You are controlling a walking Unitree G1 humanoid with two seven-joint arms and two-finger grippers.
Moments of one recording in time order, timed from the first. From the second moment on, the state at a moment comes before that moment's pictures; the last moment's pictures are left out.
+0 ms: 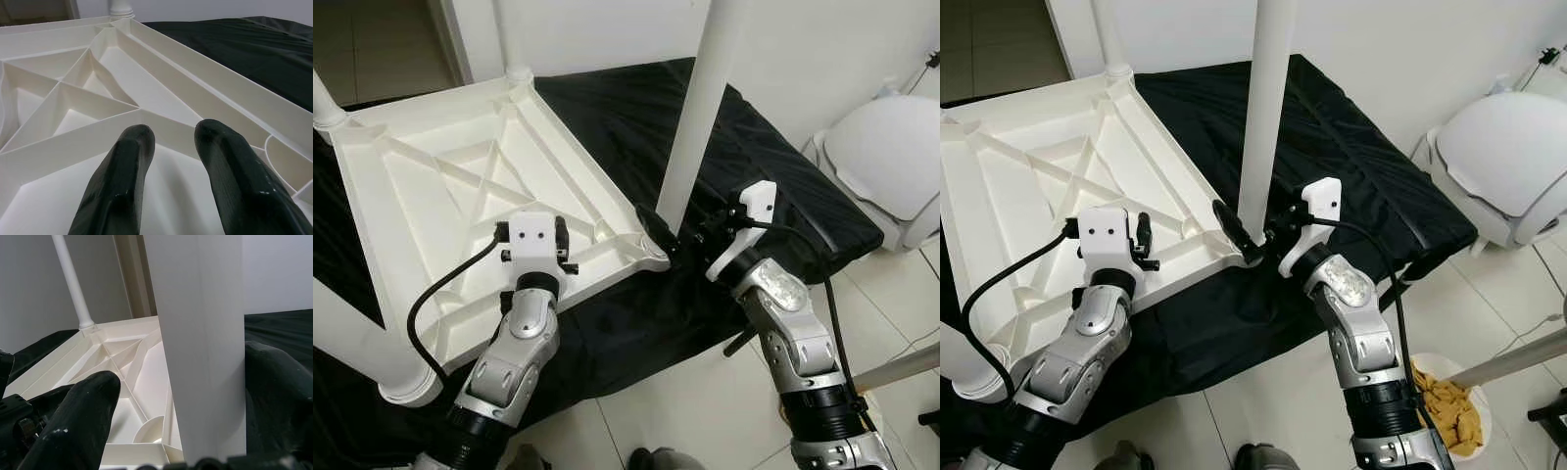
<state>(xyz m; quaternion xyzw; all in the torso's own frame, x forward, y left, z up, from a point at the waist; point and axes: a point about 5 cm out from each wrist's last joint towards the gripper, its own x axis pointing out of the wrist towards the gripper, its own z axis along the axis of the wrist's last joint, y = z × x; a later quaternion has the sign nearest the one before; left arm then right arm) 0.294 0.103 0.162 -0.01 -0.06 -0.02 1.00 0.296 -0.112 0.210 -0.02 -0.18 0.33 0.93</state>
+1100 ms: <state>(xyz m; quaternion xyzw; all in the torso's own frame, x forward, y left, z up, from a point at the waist) 0.340 0.163 0.165 -0.10 0.02 0.09 0.99 0.285 -0.120 0.179 0.00 -0.13 0.31 0.94</state>
